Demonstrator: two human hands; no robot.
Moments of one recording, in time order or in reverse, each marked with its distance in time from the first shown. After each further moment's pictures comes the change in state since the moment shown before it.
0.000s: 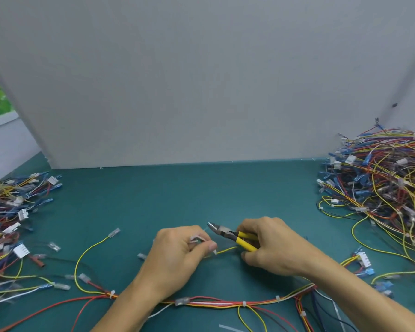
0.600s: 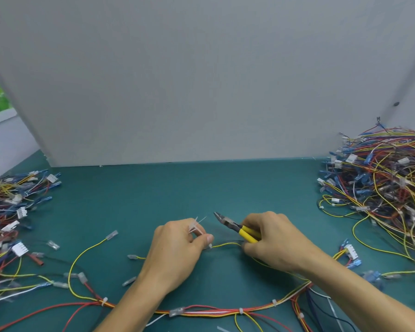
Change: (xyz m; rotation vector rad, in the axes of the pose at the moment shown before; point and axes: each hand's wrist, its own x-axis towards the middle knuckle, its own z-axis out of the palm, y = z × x) left_hand 0.007 0.004 0.003 0.085 0.069 -0.150; right_hand 0.002 0.000 0.001 0.002 0.089 0.102
